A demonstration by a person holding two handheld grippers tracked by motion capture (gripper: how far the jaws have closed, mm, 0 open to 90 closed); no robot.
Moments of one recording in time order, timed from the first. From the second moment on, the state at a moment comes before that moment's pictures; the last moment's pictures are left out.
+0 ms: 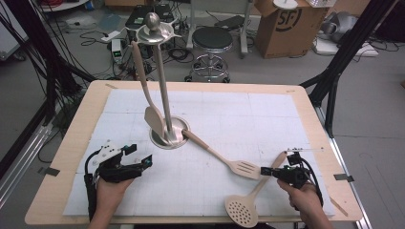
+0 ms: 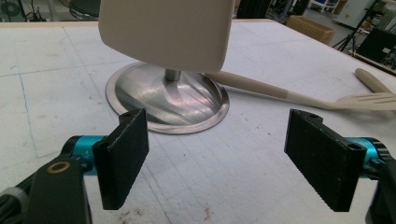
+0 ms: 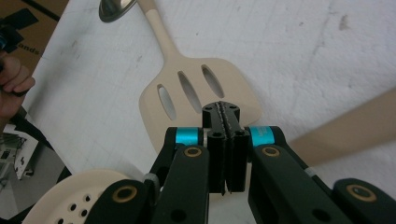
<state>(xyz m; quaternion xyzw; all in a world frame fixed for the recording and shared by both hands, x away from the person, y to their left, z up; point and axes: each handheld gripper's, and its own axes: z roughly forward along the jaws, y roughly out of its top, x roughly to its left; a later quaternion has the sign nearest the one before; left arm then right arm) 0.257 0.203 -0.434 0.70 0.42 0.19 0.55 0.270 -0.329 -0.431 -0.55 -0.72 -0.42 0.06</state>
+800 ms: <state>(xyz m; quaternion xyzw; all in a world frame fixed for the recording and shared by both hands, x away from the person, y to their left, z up) 0.257 0.203 -0.434 0.70 0.42 0.18 0.55 0.320 -0.261 -0.405 -0.50 -0.75 -0.43 0.07</state>
